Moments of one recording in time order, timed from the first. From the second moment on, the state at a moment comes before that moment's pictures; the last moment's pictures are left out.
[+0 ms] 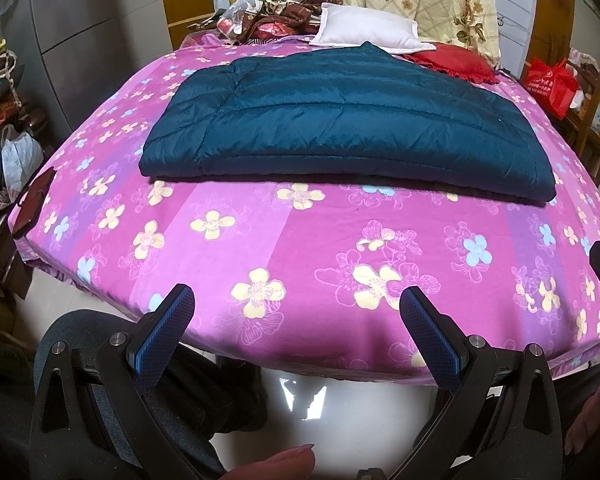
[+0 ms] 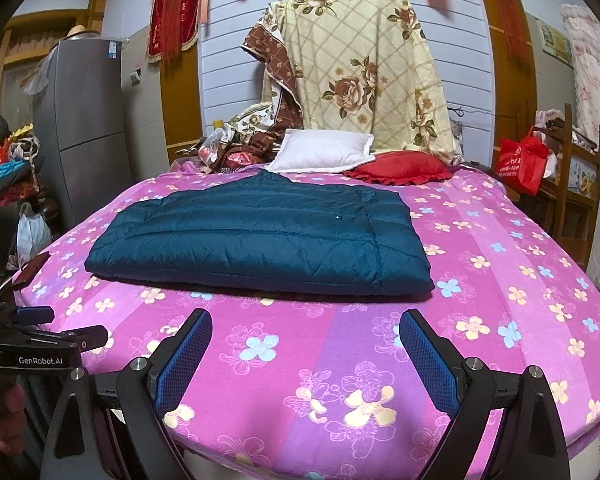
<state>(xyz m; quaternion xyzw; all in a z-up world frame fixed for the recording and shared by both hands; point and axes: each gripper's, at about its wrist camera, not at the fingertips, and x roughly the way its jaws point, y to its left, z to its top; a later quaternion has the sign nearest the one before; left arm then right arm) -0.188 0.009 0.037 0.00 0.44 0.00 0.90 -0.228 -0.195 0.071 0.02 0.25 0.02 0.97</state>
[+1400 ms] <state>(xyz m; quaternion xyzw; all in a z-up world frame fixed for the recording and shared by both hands) -0.186 0.006 0.044 0.00 0.44 0.01 0.90 -0.227 -0.192 0.070 0.02 0.25 0.02 0.97</state>
